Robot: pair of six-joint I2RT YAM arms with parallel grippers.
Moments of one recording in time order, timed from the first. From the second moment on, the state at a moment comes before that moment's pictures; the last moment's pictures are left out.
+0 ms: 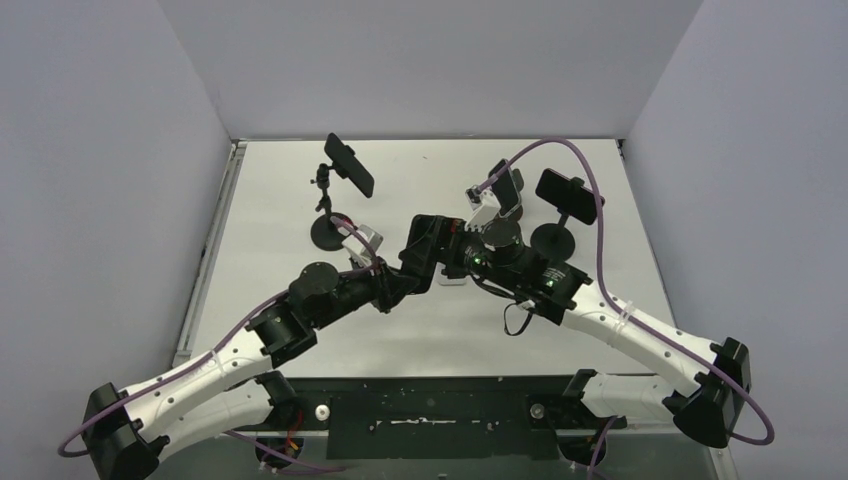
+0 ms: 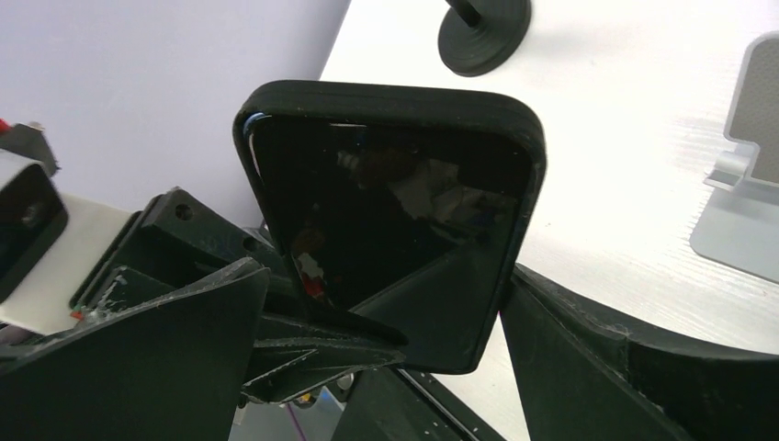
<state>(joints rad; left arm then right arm) -0.89 0.87 0.61 0.10 0.05 -0.45 0.89 1.14 0.99 -0.19 0.00 0.80</state>
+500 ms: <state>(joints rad) -0.89 0.65 0.50 0.03 -0.08 -0.64 0.90 1.01 1.01 -0.26 0.02 0.73</state>
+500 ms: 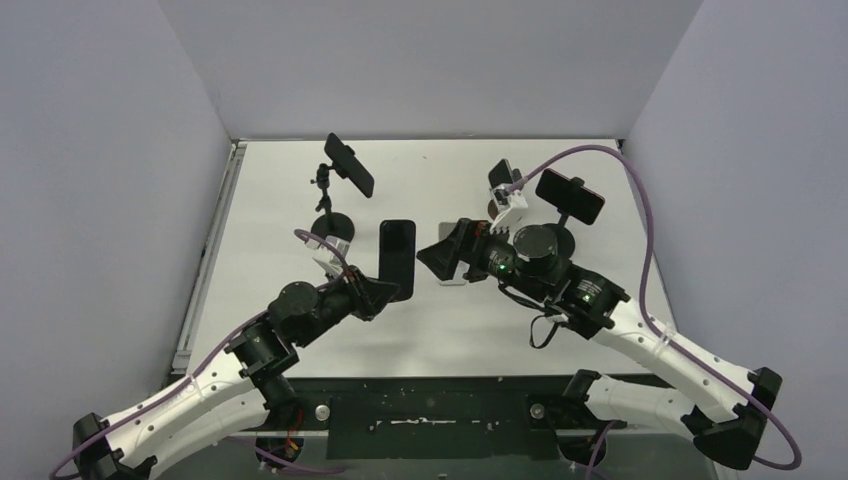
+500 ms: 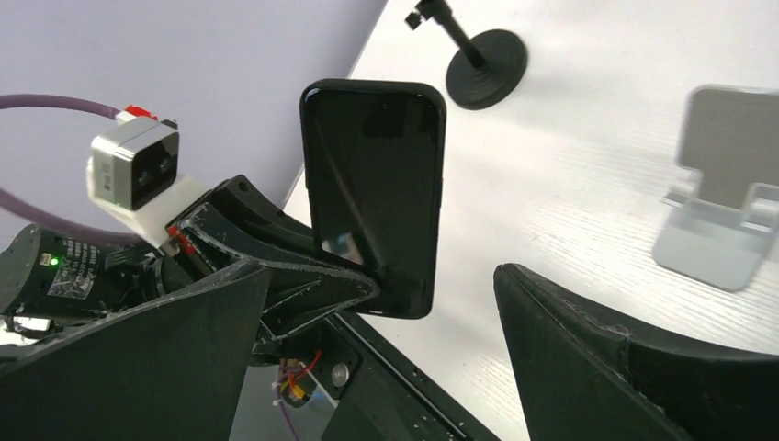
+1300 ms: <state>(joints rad) -0.75 1.00 0.34 0.00 -0.06 -0.92 0.91 0.83 0.86 -0.38 0.17 0.68</state>
